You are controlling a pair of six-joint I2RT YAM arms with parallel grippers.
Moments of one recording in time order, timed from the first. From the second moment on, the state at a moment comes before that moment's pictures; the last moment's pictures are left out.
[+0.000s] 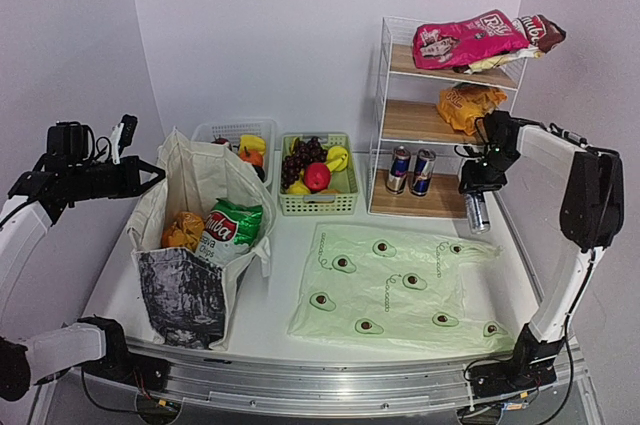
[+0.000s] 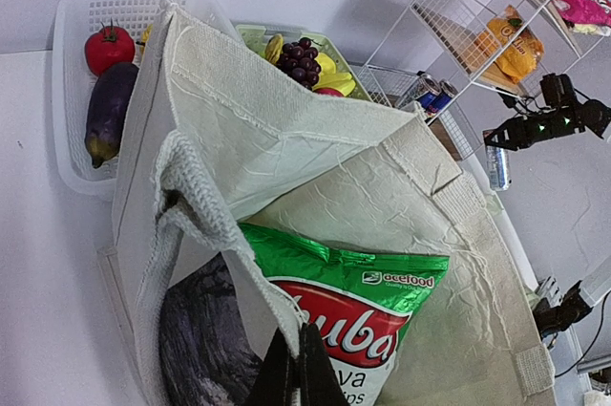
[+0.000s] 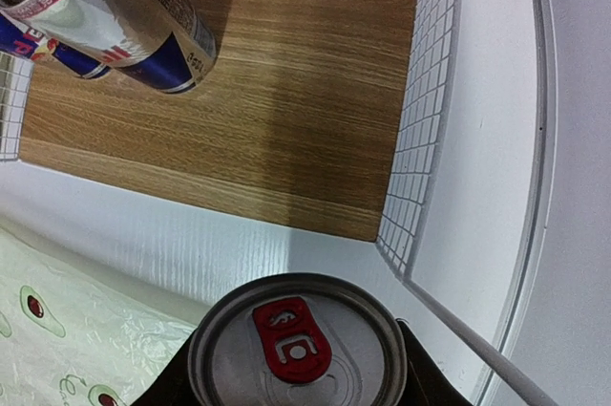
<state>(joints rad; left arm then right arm) -0.04 0.90 0.98 -0.60 0.59 -0.18 0.03 1.88 1.59 -0.86 -0.07 -0.07</state>
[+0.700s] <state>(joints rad) -0.04 0.90 0.98 -0.59 0.60 -0.18 0.16 1.60 1.40 -0.97 -0.15 0.08</state>
